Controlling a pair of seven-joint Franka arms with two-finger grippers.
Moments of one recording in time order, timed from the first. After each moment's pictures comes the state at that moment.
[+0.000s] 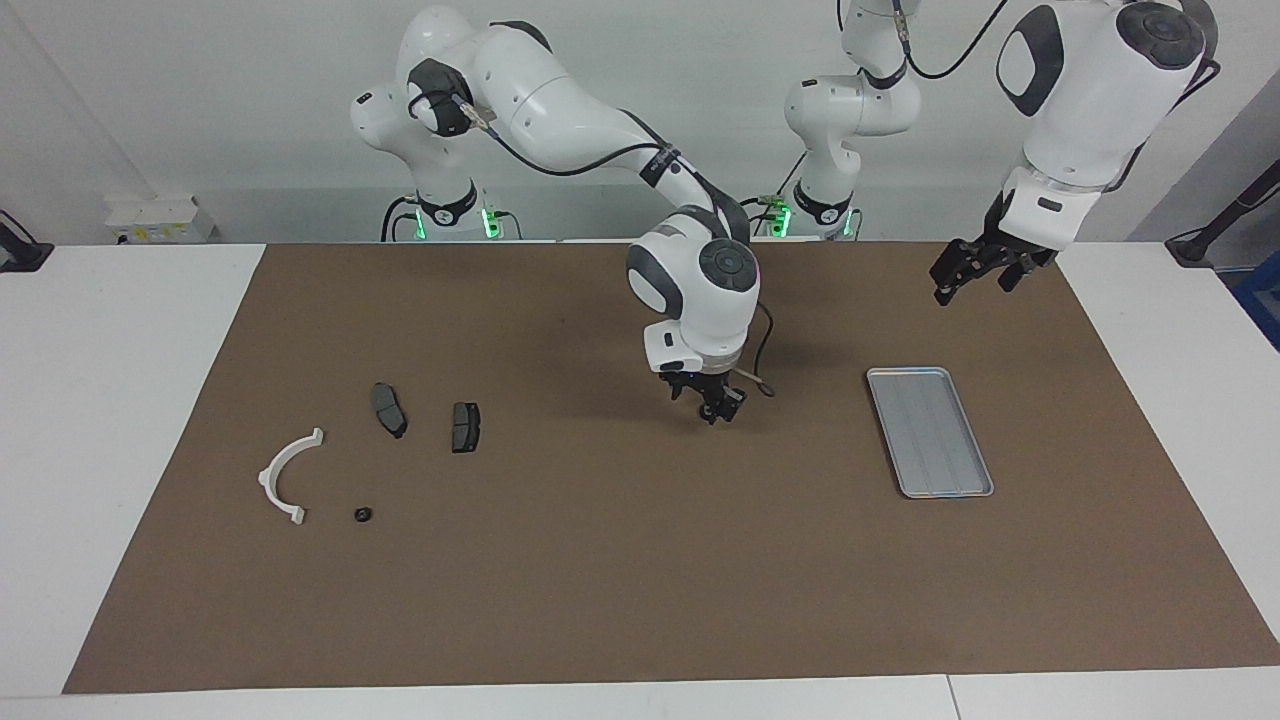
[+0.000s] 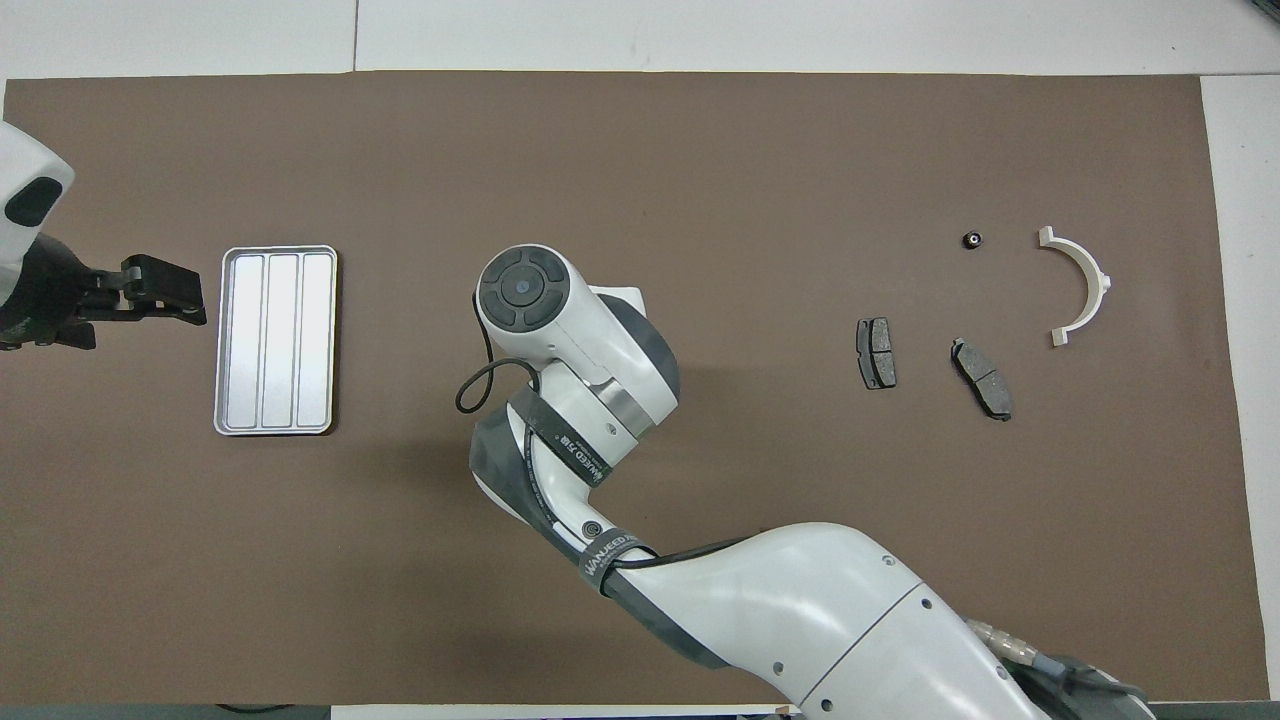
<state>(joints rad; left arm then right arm) -0.06 -0.02 -0.03 -1.68 0.01 1.64 -0.23 0.55 0.66 0.06 -1.15 -0.04 1.78 1.17</state>
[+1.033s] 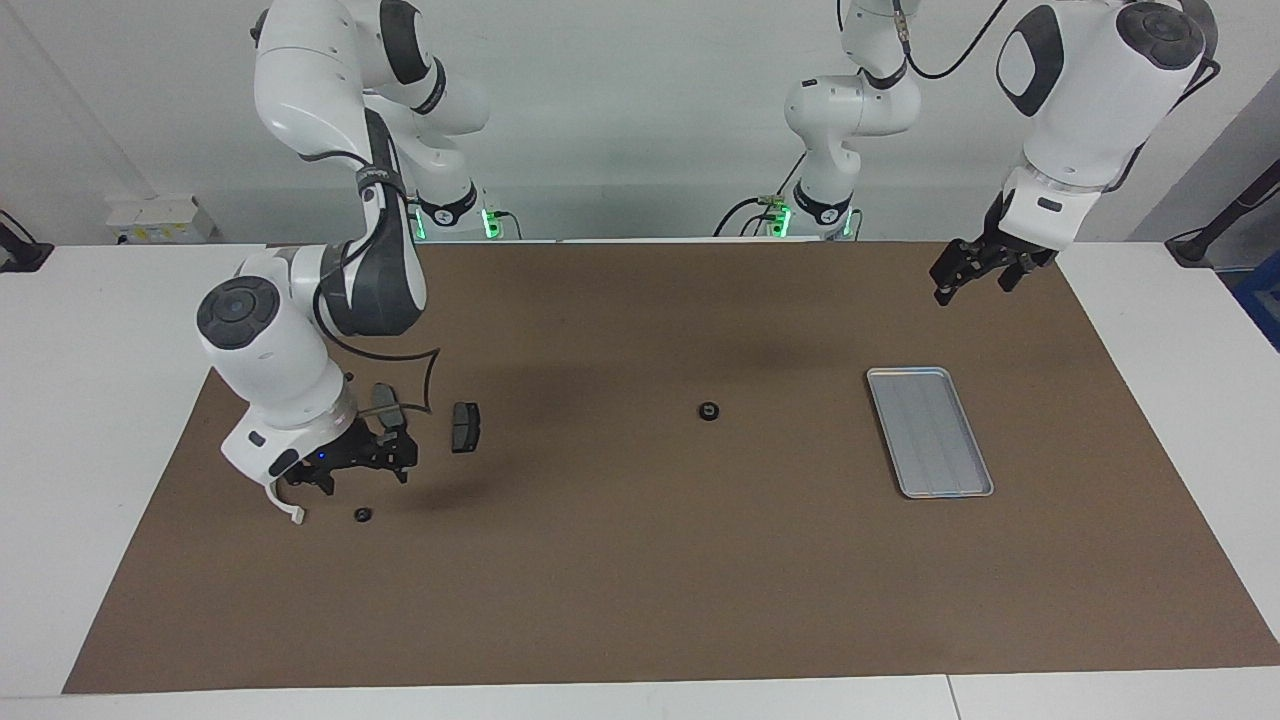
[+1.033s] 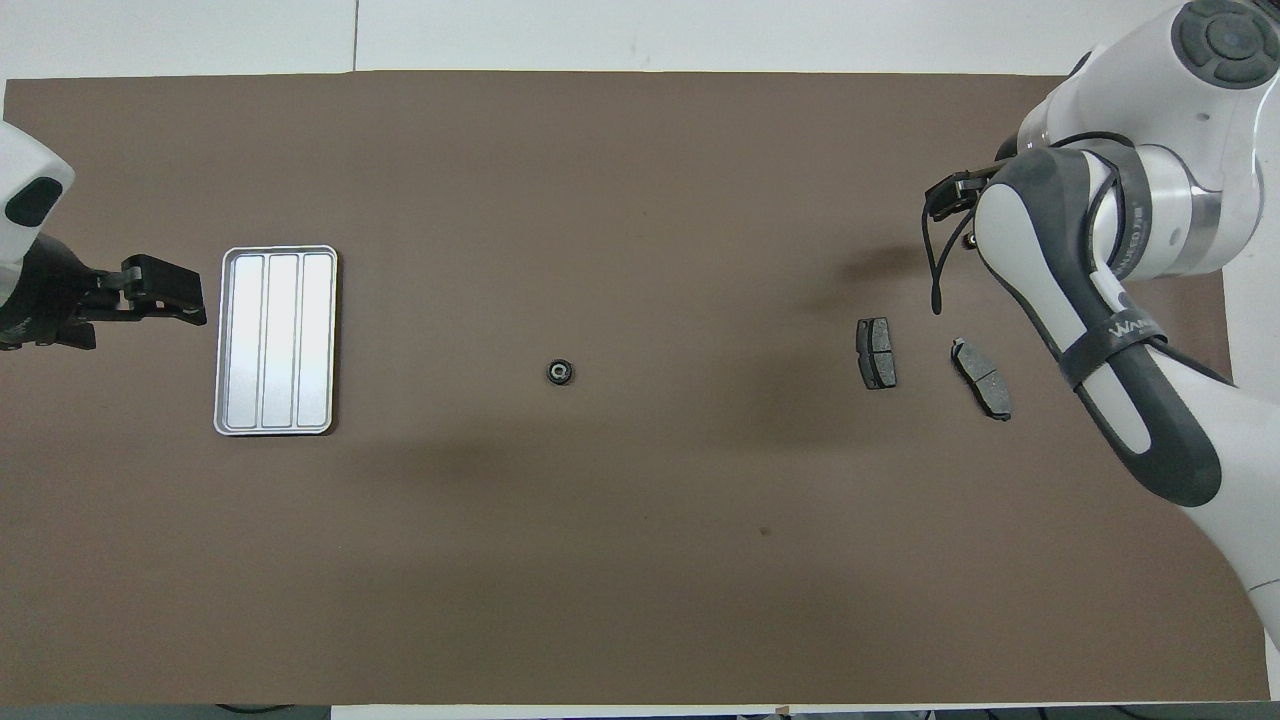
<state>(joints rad) -0.06 -0.02 -0.03 -1.68 0.01 1.64 -0.23 -0.02 0.51 0.05 -1.50 -0.05 2.04 -0.11</state>
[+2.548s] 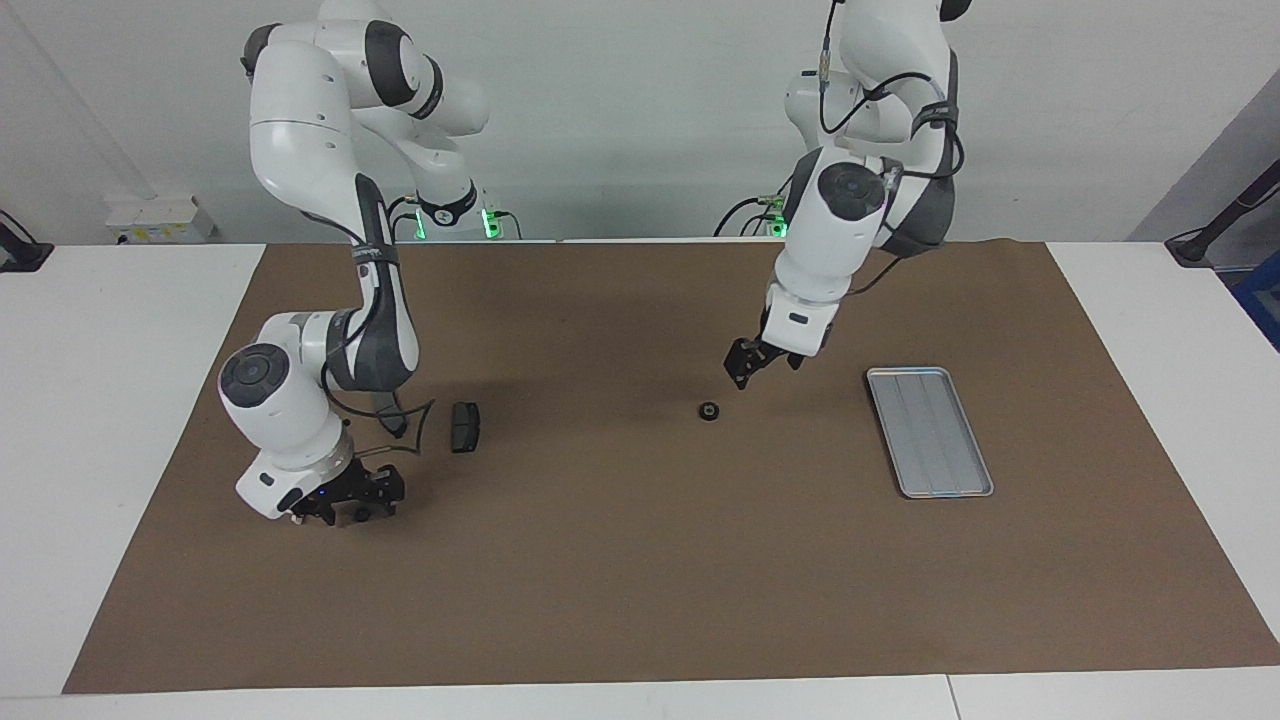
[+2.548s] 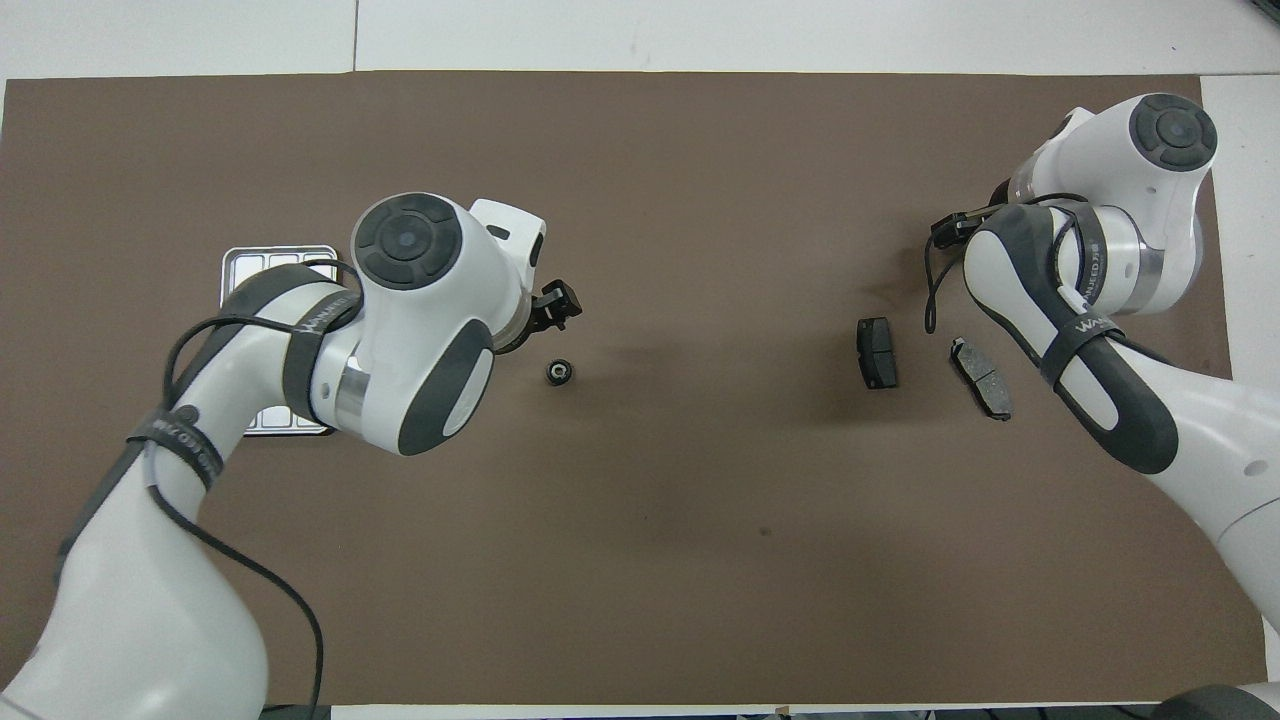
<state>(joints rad) -0.50 0.35 -0.05 -1.80 -0.03 2.15 -0.89 -0.08 0.59 0.06 -1.61 -0.06 2.26 -0.16</state>
